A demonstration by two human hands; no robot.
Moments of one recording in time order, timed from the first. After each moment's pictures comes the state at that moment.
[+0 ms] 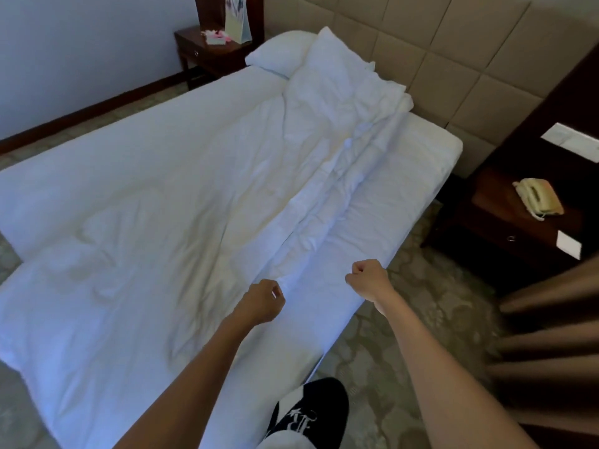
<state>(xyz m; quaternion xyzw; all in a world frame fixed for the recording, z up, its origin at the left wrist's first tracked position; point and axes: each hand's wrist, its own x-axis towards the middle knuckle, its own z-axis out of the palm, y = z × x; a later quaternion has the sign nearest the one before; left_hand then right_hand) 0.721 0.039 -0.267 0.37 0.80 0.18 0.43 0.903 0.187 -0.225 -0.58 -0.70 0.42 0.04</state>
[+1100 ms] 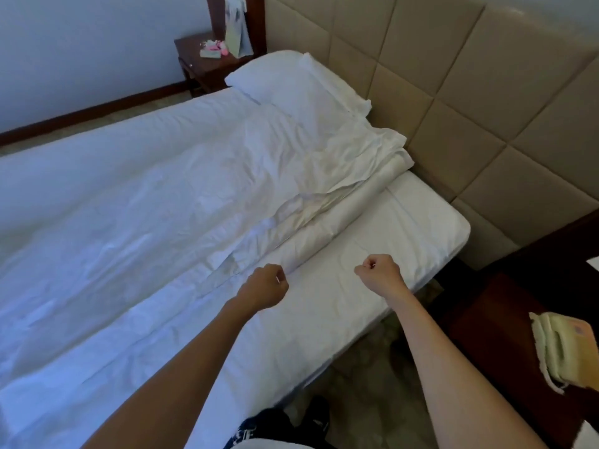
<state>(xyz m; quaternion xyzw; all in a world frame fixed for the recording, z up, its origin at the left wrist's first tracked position) 0.801 0.696 -0.263 0.31 0.86 0.20 0.34 0.962 0.887 -0.236 -0.50 -0.74 0.44 -0.01</state>
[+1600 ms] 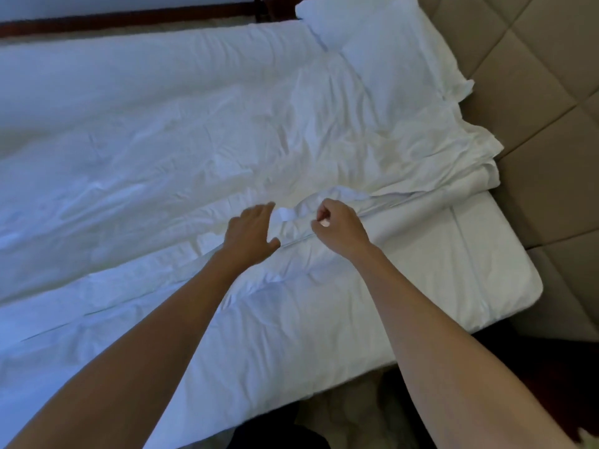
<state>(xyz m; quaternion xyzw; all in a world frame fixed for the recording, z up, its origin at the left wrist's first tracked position) 0.668 0.774 -0.358 0.28 0.93 0.11 0.20 0.739 0.961 -0.337 -0.20 -0.92 0.34 -0.05</state>
